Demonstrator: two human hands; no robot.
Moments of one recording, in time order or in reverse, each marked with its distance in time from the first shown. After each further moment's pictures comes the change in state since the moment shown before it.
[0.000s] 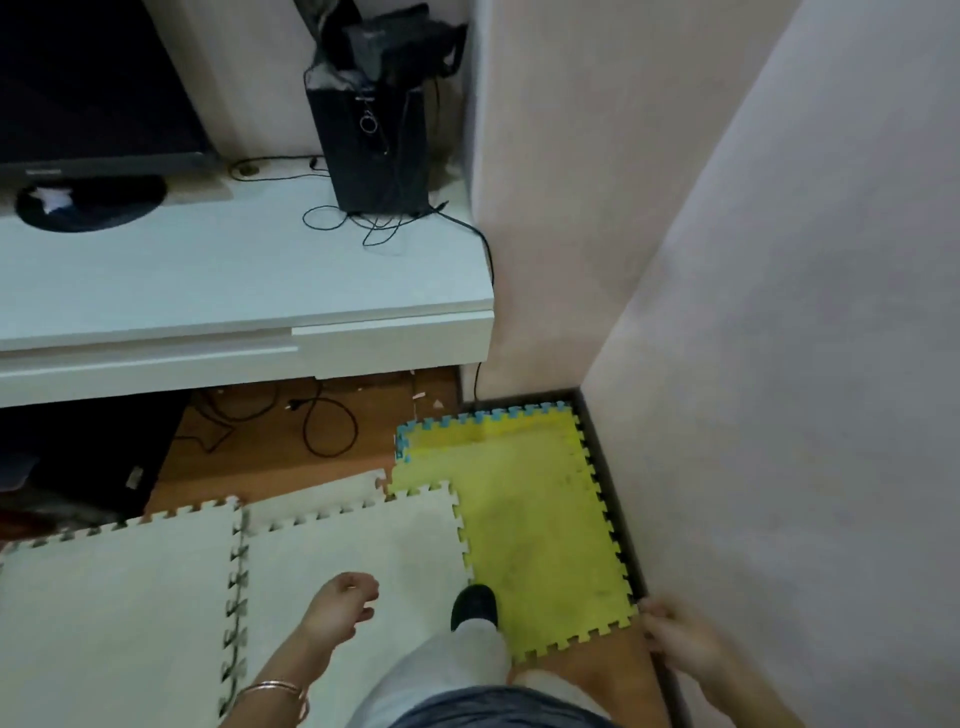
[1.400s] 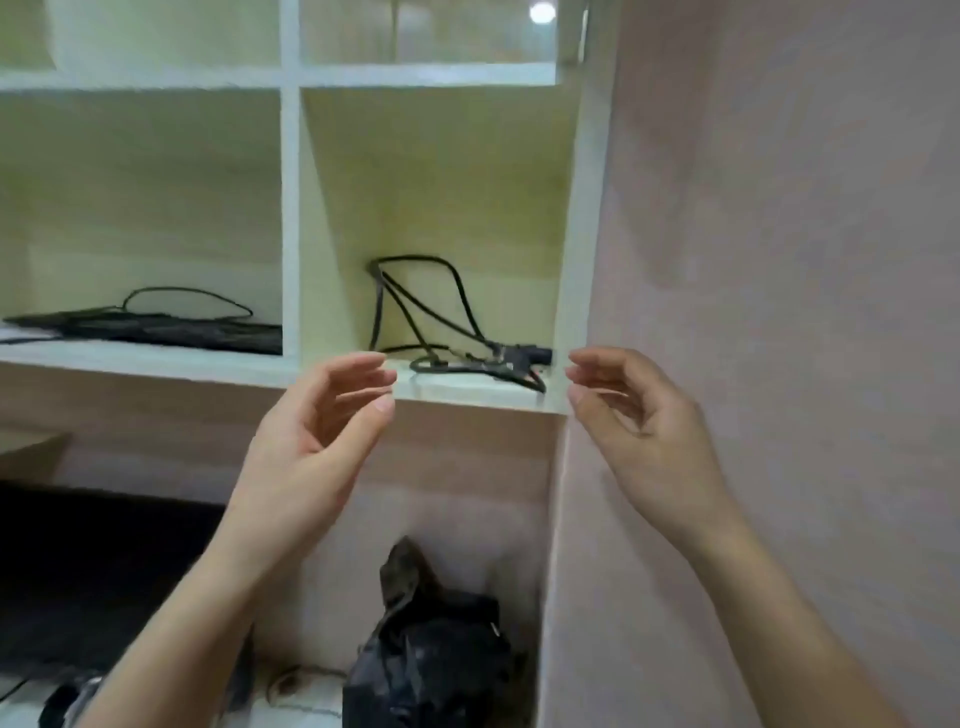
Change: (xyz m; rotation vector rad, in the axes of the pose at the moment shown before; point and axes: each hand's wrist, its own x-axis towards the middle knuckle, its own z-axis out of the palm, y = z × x) left_hand -0.226 0.595 -0.102 -0.279 0.632 1.756; right_hand -0.186 -0.710 -0.143 0.224 0.102 -2.006
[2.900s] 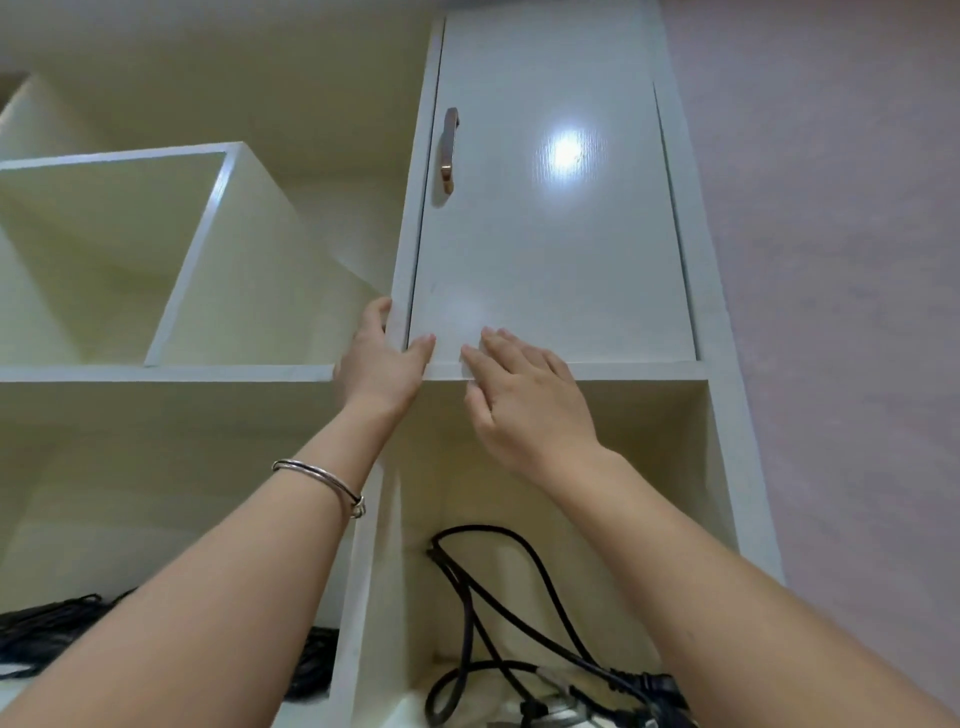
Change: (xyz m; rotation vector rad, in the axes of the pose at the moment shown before) left_hand 0.316 0.023 -0.040 0.267 0.337 0.179; right_hand 0.252 -0.066 0.137 -0.934 -0.001 -0.430
